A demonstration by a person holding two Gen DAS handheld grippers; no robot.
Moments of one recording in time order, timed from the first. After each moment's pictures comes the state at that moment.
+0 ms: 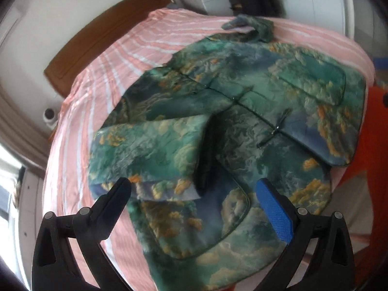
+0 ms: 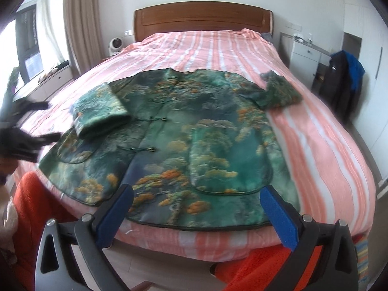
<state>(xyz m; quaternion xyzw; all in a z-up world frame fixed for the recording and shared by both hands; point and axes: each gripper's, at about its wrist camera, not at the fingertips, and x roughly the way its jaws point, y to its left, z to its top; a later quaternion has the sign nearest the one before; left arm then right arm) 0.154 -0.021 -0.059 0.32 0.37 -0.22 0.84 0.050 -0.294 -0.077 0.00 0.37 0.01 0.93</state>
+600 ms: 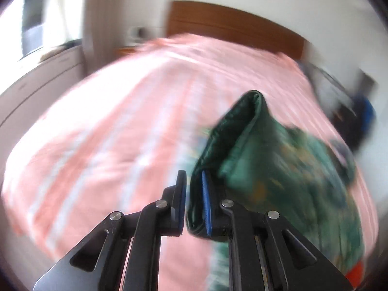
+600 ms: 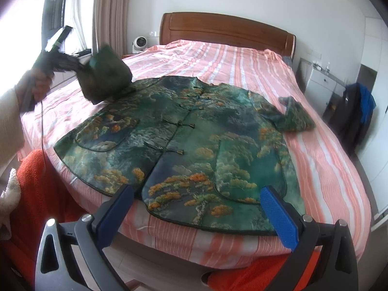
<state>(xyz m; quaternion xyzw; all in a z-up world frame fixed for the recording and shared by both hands) 0.254 0.251 0.021 -0.11 0.36 0.03 0.93 0.028 -0.250 -0.068 -0.07 0.34 0.05 0.94</state>
